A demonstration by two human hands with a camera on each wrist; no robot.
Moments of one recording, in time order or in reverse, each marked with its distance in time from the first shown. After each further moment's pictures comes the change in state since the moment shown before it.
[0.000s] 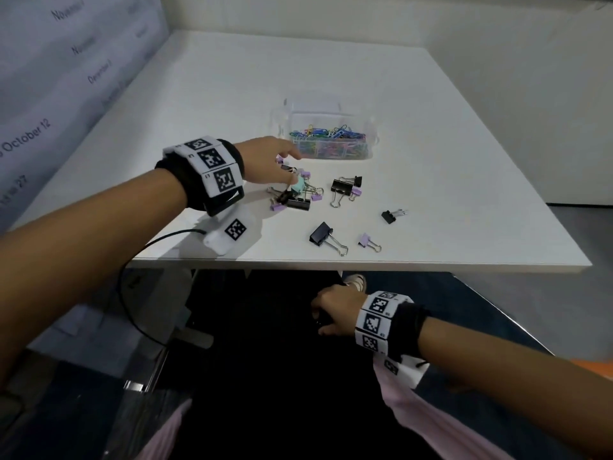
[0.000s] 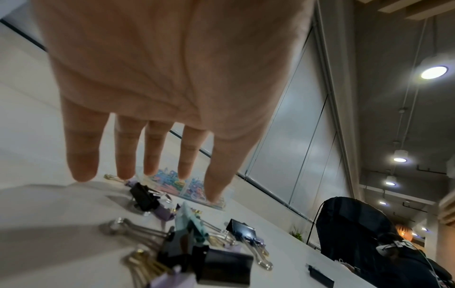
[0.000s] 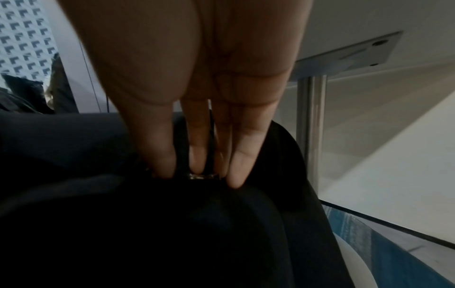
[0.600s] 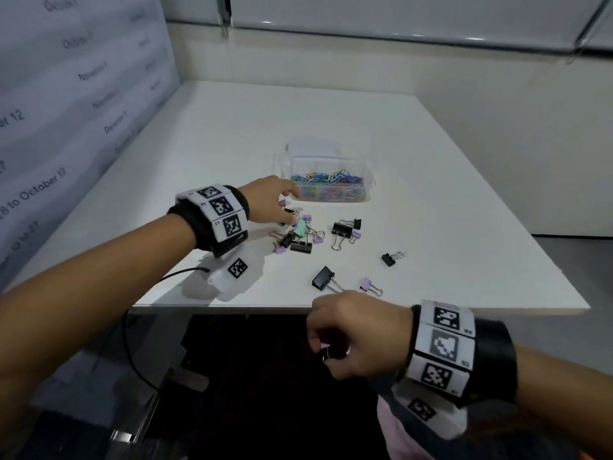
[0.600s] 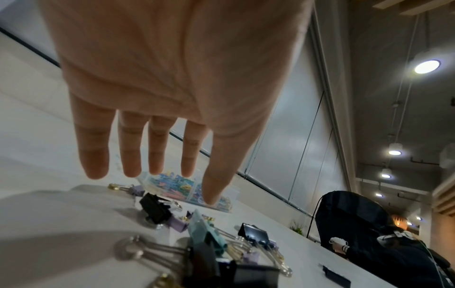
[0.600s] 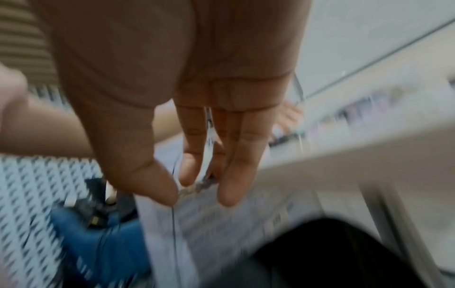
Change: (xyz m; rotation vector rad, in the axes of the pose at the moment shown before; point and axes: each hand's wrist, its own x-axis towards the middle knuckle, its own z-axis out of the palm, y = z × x) left_hand 0.007 -0.003 -0.008 0.015 0.037 0.018; right_hand -0.071 -0.034 -0.084 0.136 0.259 -0.292
